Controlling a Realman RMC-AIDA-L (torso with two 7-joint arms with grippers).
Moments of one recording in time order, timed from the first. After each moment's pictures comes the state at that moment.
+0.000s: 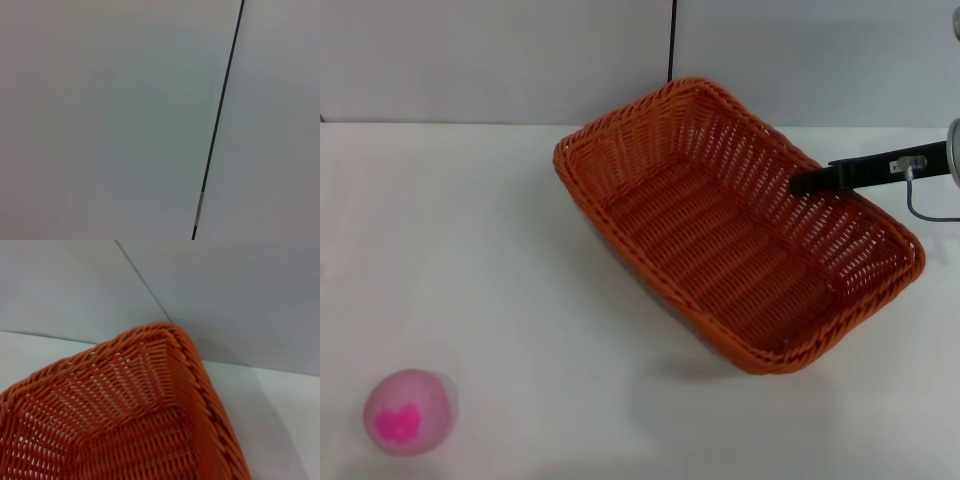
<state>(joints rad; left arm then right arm) -0.13 -2.07 -2.73 0.08 0.94 -1.58 2.72 0.73 2.03 -0.82 -0.70 -2.32 -1.25 2.24</state>
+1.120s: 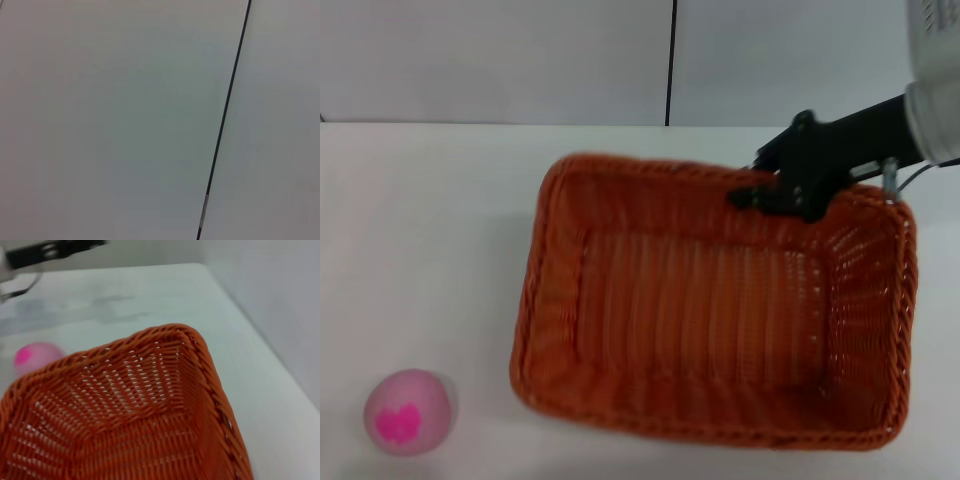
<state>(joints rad) -0.11 -2.07 -2.73 0.08 0.94 -1.60 2.70 0.78 2.06 -0.94 -0.91 -2.27 -1.55 1.55</state>
